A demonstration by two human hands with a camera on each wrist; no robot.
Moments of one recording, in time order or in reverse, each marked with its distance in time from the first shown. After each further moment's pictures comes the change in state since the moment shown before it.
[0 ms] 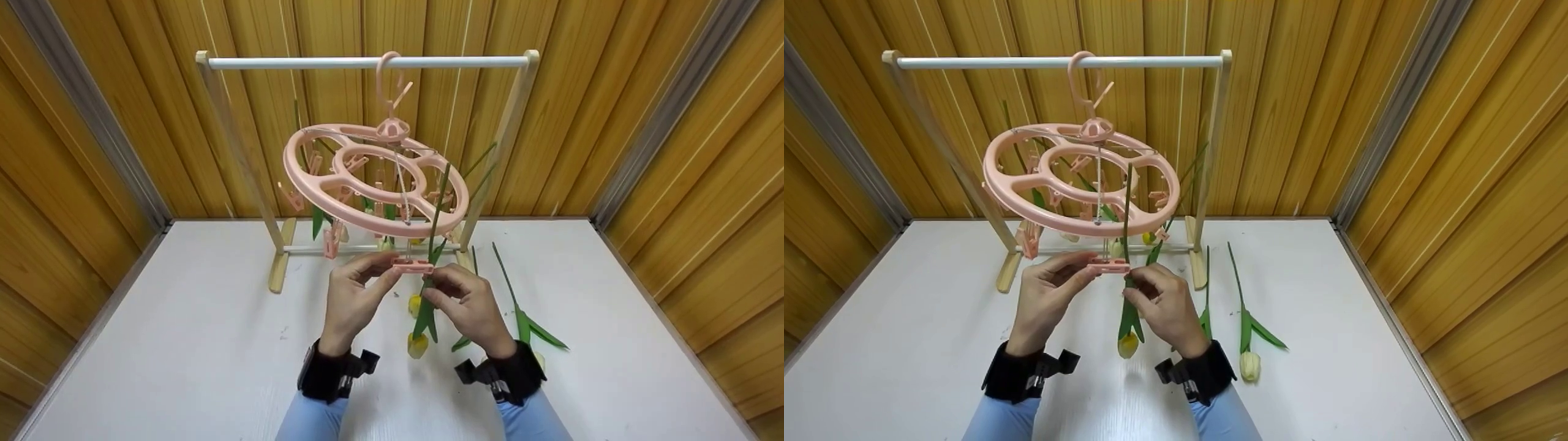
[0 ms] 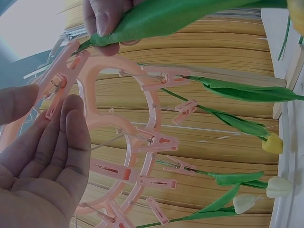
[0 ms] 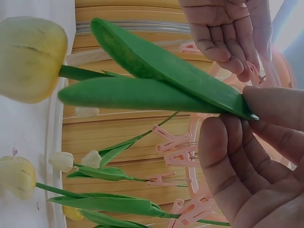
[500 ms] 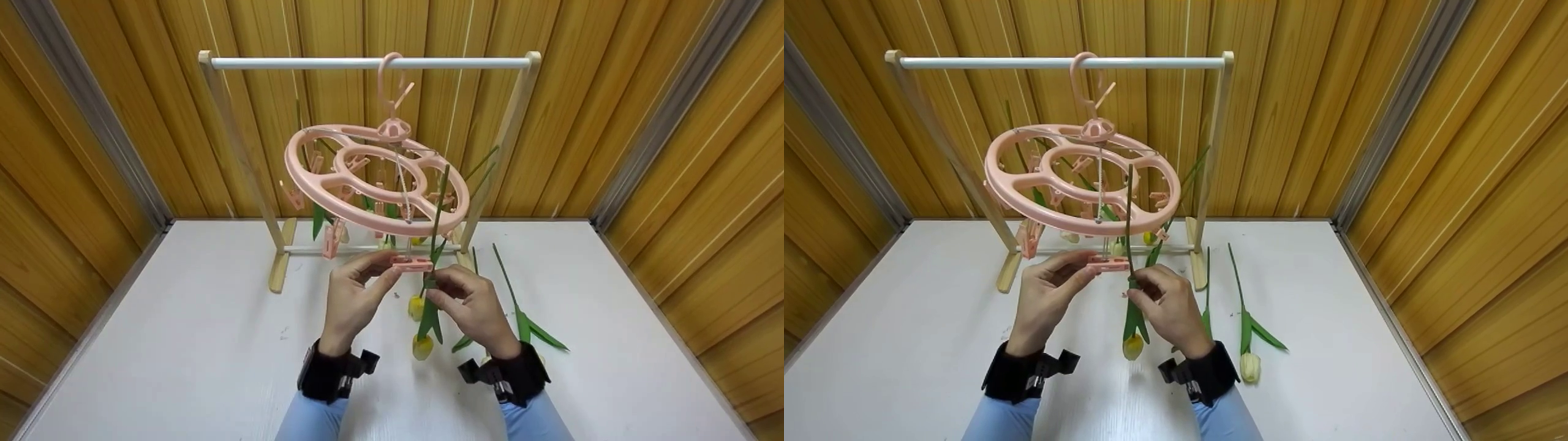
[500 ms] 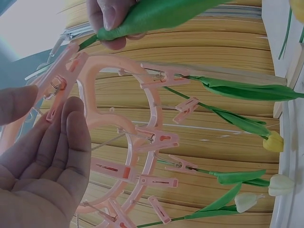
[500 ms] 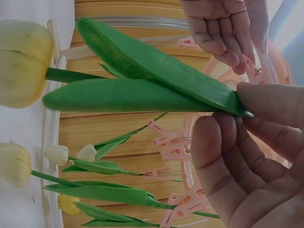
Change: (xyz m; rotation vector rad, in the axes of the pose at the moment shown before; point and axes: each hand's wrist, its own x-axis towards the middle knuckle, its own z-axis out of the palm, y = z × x) left_hand -0.001 0.001 -0.001 -0.013 -0.002 -0.015; right_hand 0.000 -0.001 -0.006 -0.033 -0.016 0.037
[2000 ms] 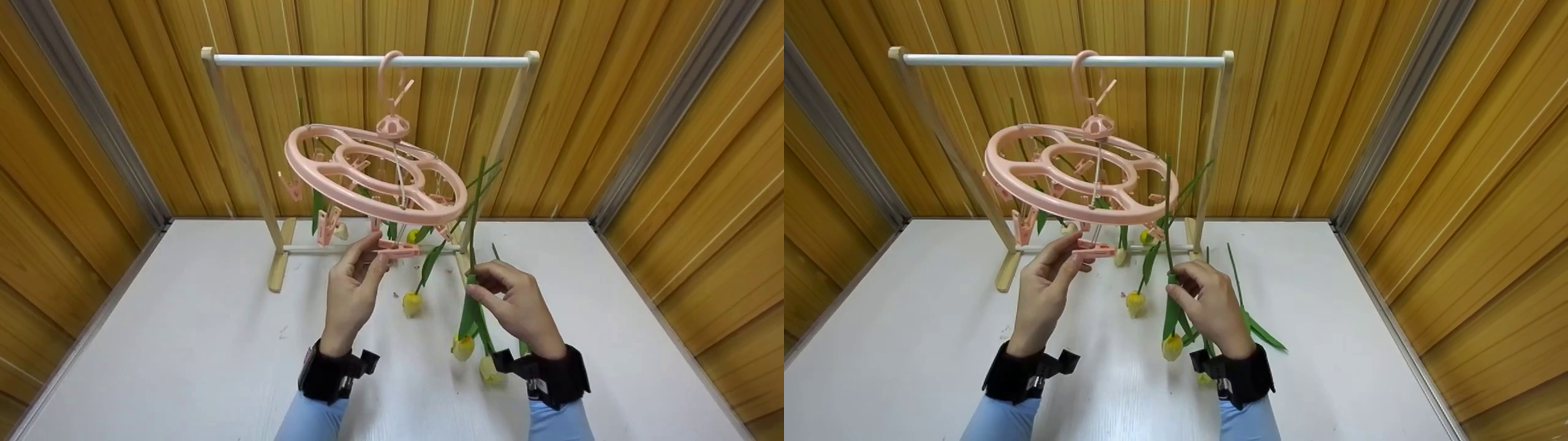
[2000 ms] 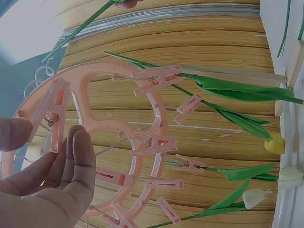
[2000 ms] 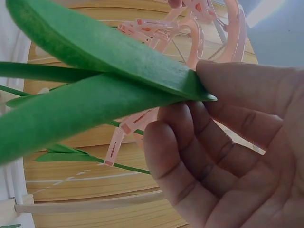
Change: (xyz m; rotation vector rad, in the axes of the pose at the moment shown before) left_hand 0.003 -0.002 0.004 -0.086 0.086 -0.057; right_hand -0.009 -0.009 -0.054 -0.223 0.025 0.097
